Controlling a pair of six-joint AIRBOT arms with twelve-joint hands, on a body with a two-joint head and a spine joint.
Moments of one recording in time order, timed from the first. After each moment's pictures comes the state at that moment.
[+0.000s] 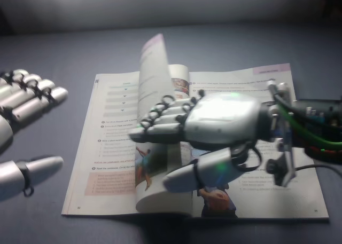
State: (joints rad) left arm 1.14 -0.70 0.84 -0.27 -1.17 1.12; right arm -0.48 -1.31 1.25 -0.71 0.48 -0.27
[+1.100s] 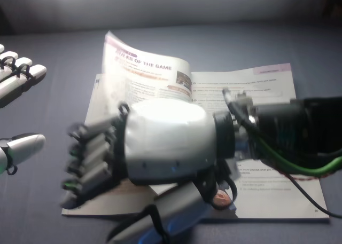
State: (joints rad) left arm 1.14 -0.67 0.86 -0.30 -1.20 1.12; right arm -0.38 -1.39 1.20 -0.93 0.83 -0.27
